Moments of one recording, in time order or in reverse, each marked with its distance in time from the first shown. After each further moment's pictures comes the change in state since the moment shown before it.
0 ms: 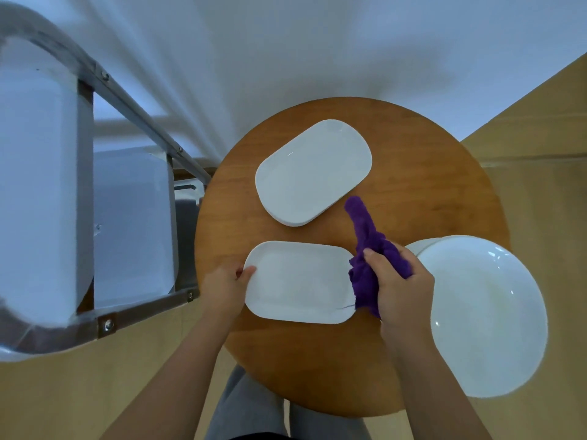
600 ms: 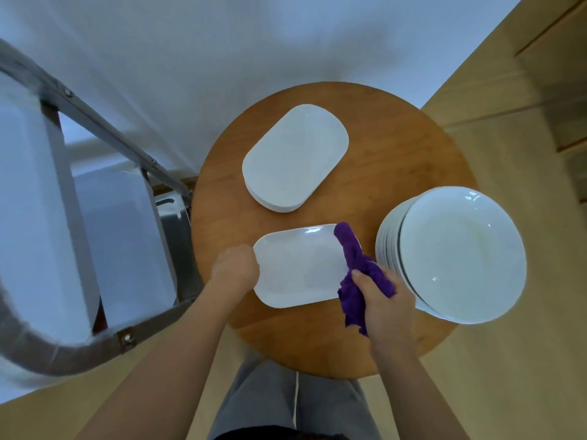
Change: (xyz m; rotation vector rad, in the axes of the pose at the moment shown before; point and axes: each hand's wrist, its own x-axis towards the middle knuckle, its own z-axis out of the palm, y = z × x) left_hand 0.019 0.032 -0.030 0.518 -0.307 0.209; right_hand -0.071 0.049 0.010 0.029 0.141 0.105
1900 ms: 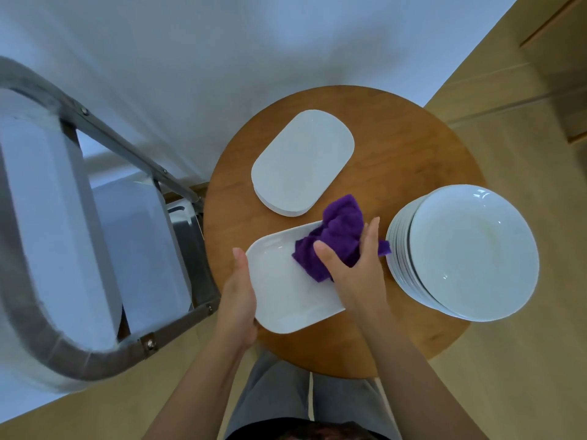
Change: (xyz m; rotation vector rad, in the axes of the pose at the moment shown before) left_hand -0.076 0.006 -0.021 -1.445 -0.099 -0.297; right_hand 0.014 -0.036 0.054 -0.382 -0.146 -0.019
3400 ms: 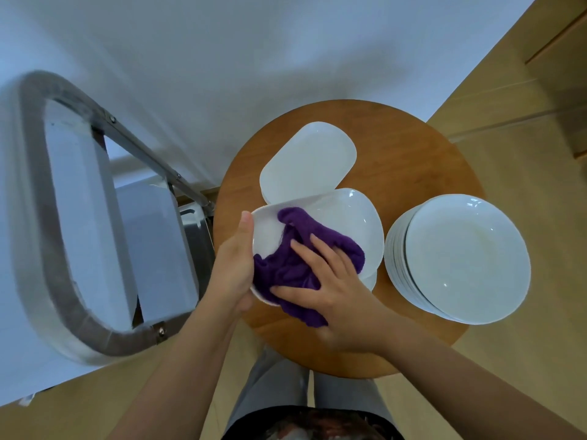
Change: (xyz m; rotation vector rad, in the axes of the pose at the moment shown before) left_hand -0.026 0.047 -0.003 -0.095 -0.092 0.218; right_hand -0.030 -0.003 -0.021 -0.821 -0.430 -1.090
